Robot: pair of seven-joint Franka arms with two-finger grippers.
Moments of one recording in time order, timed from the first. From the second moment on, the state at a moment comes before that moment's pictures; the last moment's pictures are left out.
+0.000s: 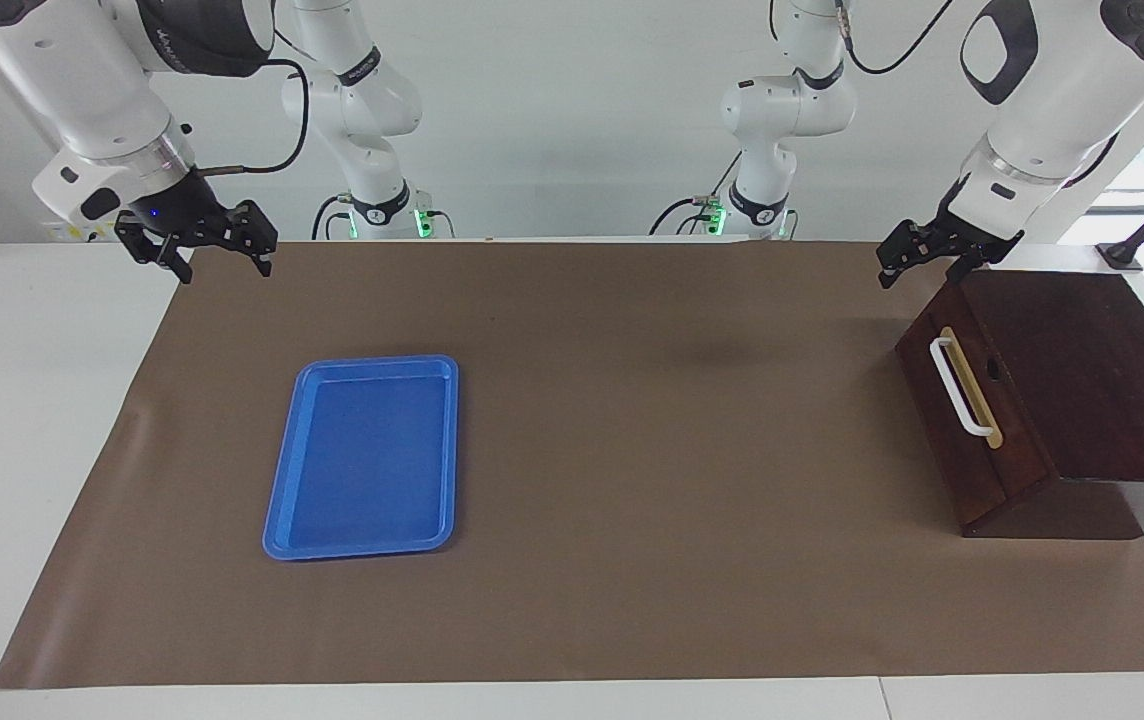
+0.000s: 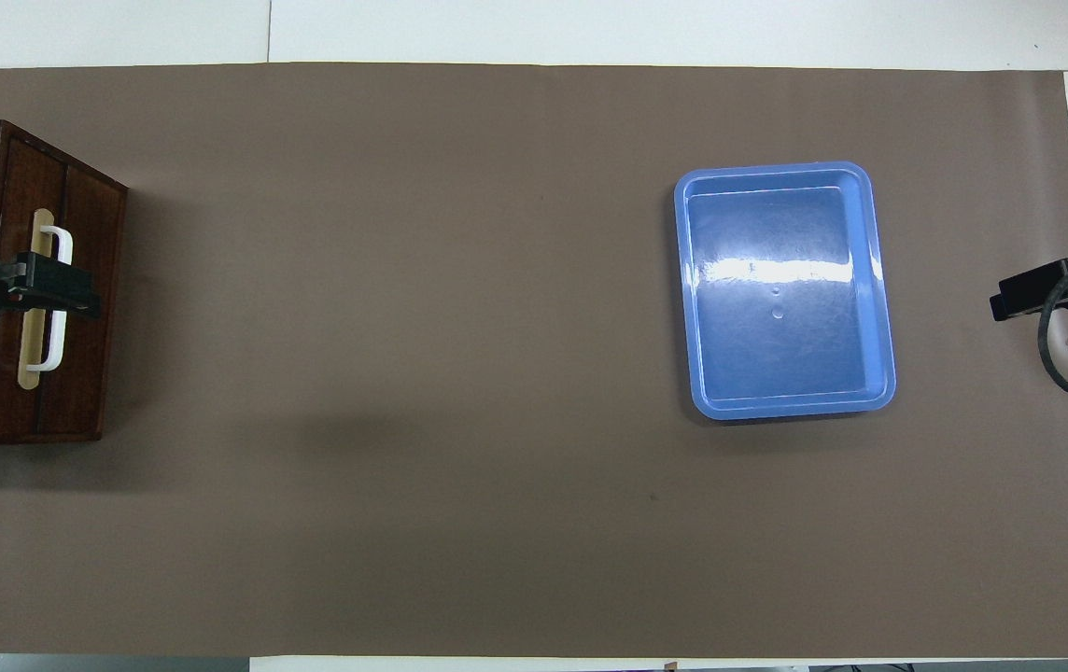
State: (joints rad) left arm -0.04 -0.02 -0.01 -1.65 -0.03 1.56 -0.05; right arm -0.12 -0.01 0.06 -1.61 0.00 1.52 -0.14
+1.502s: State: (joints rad) left arm -0.08 0.02 -0.01 -1.93 0.36 1.98 -0.04; right arm -0.12 -0.01 0.06 -1.61 0.00 1.52 -0.14
